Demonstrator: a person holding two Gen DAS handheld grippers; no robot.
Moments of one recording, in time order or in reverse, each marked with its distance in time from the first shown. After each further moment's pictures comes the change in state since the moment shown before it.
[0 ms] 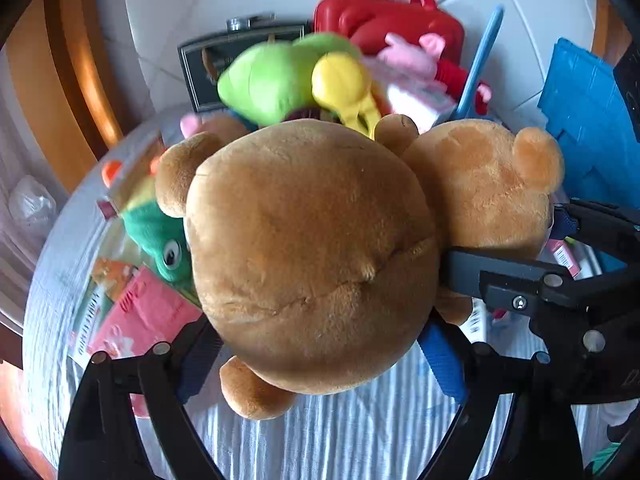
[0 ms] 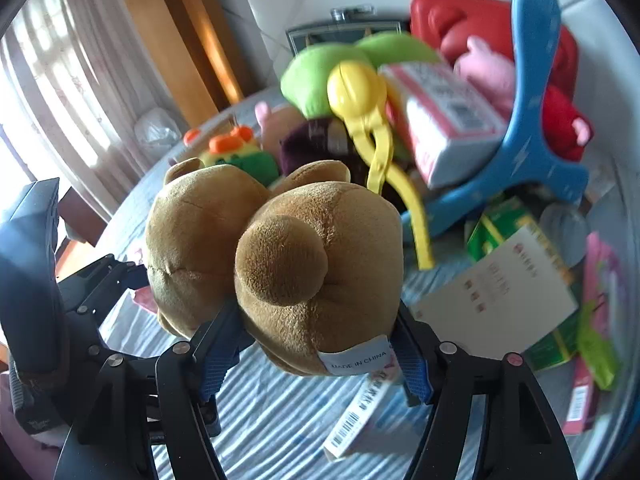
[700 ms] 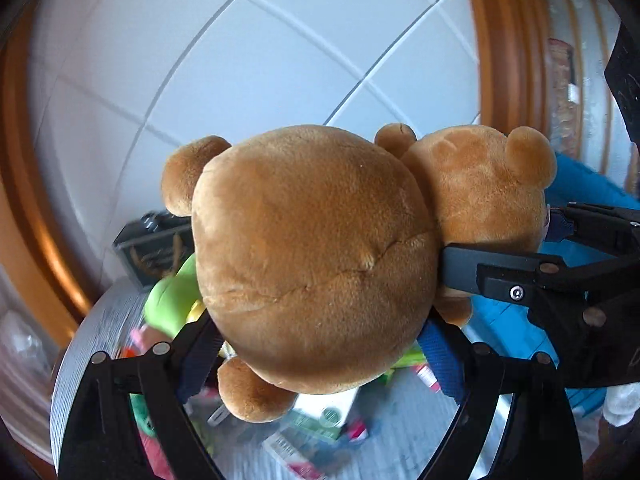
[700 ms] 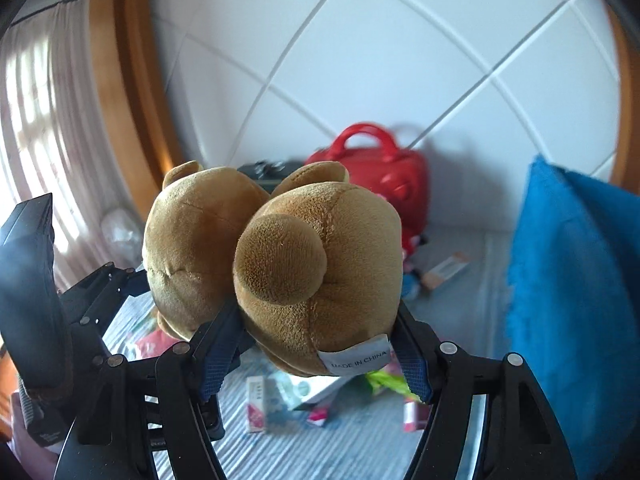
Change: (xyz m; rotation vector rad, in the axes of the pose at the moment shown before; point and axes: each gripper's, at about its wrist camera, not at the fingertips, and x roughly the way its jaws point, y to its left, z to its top) left arm -0.168 -0.147 0.097 0.247 -0.372 -0.171; right arm -0.256 -0.061 0.020 0.106 -0.346 -0.254
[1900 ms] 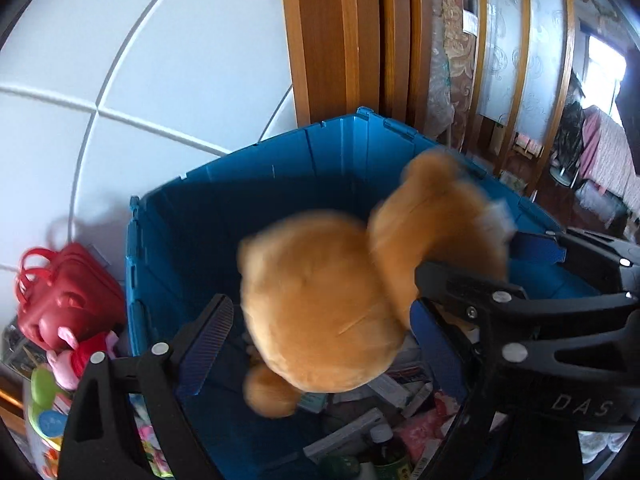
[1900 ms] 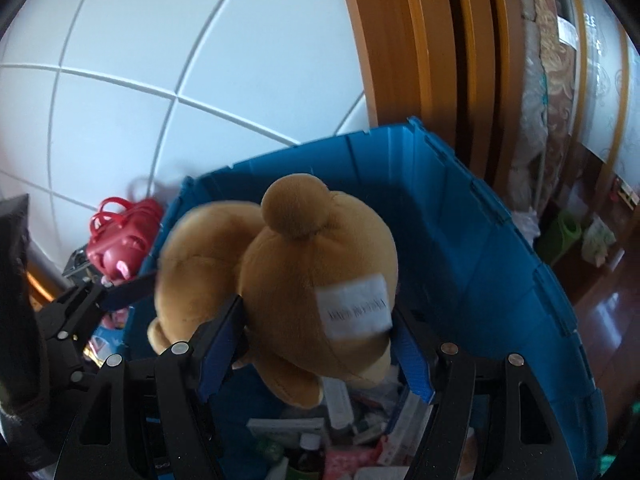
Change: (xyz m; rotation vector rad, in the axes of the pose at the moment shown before) left arm 0.148 -0.379 0.184 0.255 0.231 -0.321; right arm -0.119 -0.371 0.000 0.424 0.126 -0.367
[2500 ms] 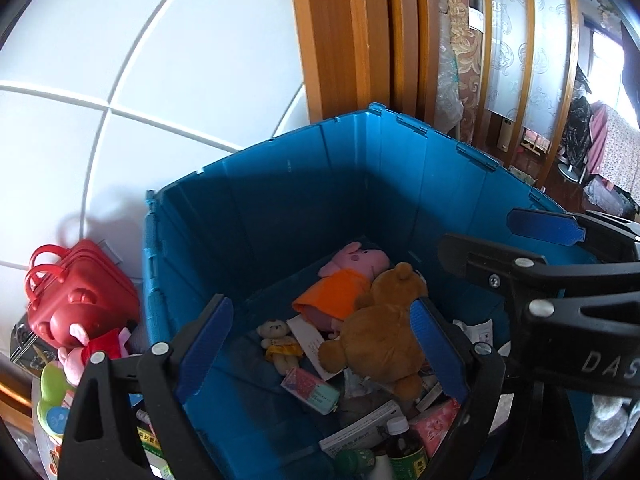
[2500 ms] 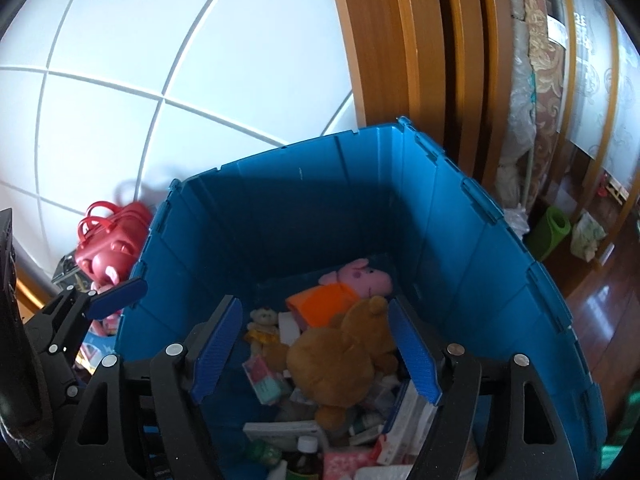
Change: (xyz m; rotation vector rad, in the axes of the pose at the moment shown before) left arm -0.015 0.028 -0.019 -0.012 -0.002 0.027; right arm 0.000 0.010 0.002 0.016 -0.009 -0.056
